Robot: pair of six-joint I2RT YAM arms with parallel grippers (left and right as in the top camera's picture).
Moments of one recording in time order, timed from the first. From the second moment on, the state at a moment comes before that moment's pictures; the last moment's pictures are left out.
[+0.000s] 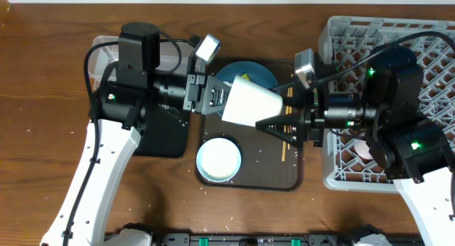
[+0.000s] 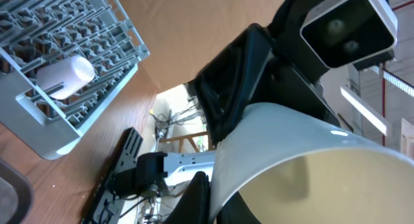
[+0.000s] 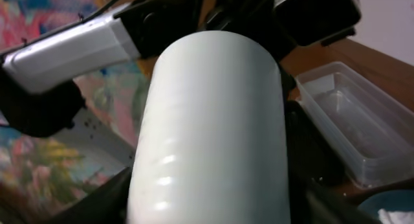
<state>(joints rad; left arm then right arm) -0.22 1.37 1.33 -0.57 1.50 -0.54 0.34 1.17 1.33 -0.56 -1.13 0.05</state>
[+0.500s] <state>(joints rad) -0.22 1.37 1.33 -0.56 1.45 -0.54 0.20 1.11 1.33 -0.68 -1.11 0.07</state>
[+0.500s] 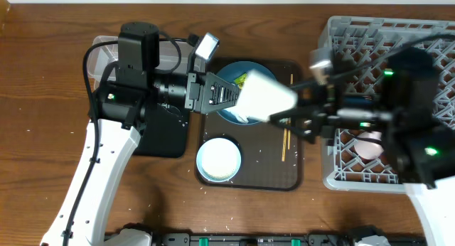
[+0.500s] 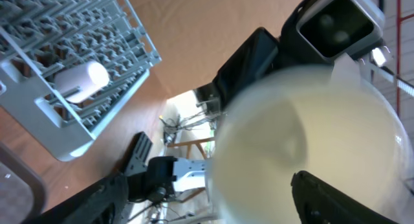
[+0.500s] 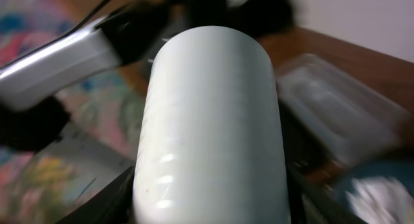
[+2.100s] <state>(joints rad) -0.31 1.37 1.33 -0.78 1.08 -0.48 -0.65 1.35 1.34 -1.23 -0.55 0.18</state>
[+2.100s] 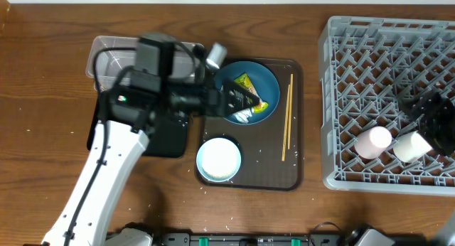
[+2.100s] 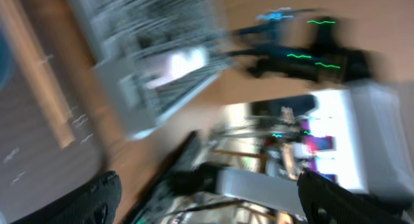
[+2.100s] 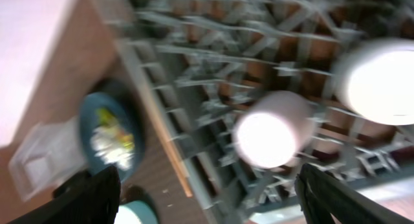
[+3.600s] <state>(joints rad) -0.83 1.77 1.16 -0.93 0.00 -0.58 -0.55 1.10 1.36 -1.27 -0.56 0.16</state>
